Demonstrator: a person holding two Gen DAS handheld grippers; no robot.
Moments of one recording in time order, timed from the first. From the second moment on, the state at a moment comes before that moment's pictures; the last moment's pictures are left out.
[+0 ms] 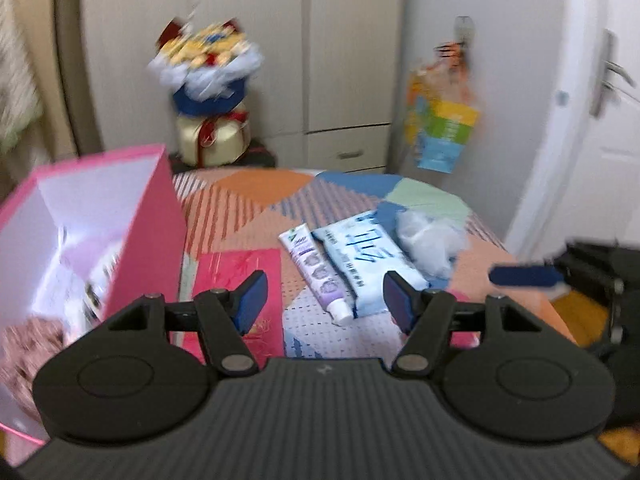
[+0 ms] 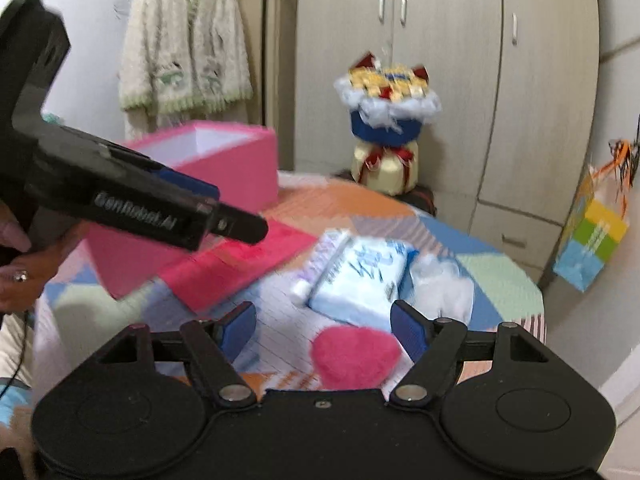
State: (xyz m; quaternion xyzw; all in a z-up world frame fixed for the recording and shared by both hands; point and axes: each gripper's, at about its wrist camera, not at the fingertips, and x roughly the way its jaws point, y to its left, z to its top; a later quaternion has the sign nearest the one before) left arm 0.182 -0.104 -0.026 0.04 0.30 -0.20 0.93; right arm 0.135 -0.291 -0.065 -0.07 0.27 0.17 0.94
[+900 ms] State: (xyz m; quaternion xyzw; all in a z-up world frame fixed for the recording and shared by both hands) left arm 0.251 -0.152 -0.107 0.04 0.34 -0.12 0.93; right arm 0.170 -0.298 -0.117 0.00 0.32 0.14 0.94
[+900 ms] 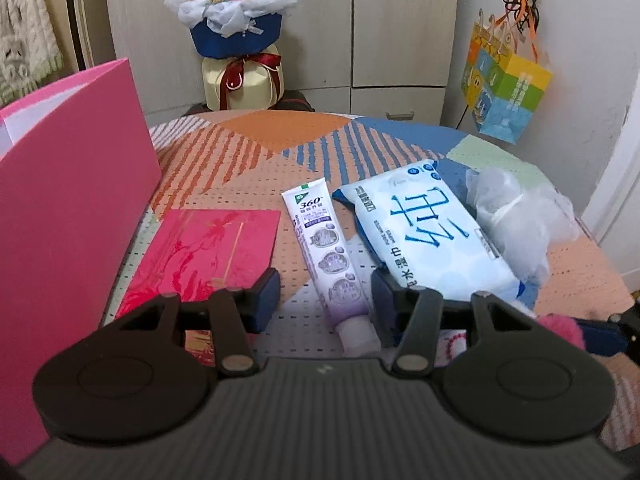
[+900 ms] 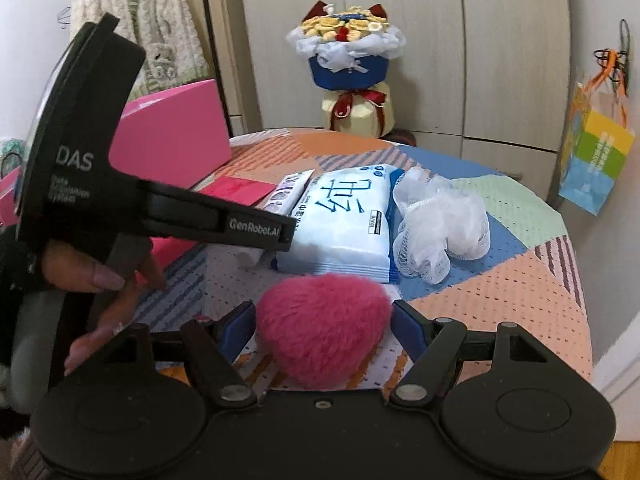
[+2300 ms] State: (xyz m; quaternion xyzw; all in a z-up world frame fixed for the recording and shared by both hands) left arm 0.202 -0.152 -0.110 0.12 0.31 -0.16 0.93; right arm 0.144 -0.291 -0.113 0.02 0.32 0.07 0.95
